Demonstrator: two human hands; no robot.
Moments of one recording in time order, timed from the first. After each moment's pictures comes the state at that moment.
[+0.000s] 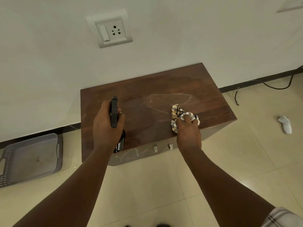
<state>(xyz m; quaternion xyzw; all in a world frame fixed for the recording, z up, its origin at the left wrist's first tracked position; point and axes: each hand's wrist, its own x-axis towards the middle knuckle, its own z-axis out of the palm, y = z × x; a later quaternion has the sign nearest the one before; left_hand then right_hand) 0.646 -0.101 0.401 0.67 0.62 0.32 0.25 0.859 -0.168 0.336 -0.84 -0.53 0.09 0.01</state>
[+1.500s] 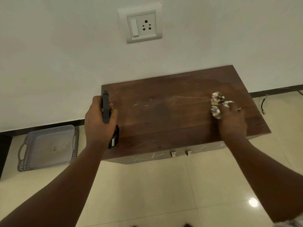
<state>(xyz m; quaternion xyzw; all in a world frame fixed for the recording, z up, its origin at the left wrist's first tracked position) 0.575 -0.063 0.390 0.64 0.64 0.37 0.21 0.934 -0.115 0.322 -0.87 -0.50 0.04 0.04</state>
